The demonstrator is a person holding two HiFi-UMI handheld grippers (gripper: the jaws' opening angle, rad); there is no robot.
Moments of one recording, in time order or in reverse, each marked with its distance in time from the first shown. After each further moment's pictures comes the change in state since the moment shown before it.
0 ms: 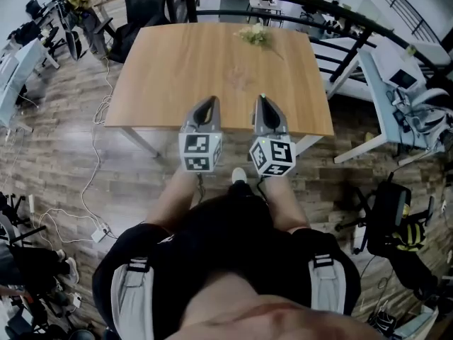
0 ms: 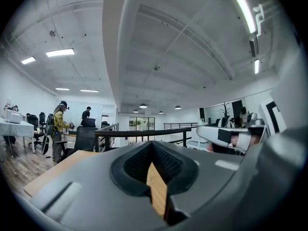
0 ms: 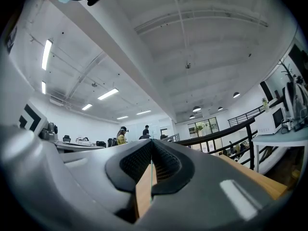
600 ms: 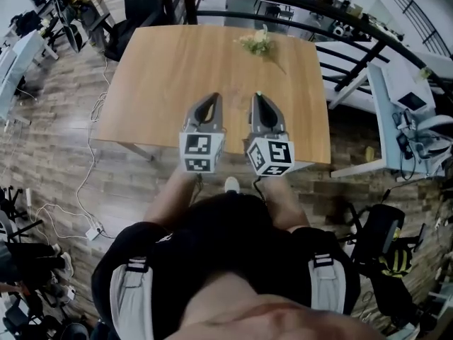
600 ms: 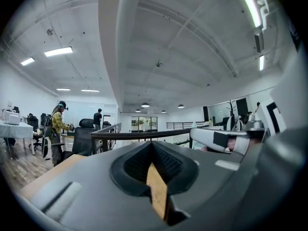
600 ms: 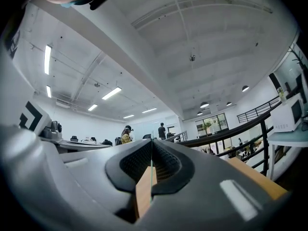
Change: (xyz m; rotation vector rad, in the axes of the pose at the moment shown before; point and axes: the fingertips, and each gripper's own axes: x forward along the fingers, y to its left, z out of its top) left arm 0.132 0.015 0.022 0.016 0.003 0.034; right arm 0.123 -0.059 0.003 0.018 0.031 0.102
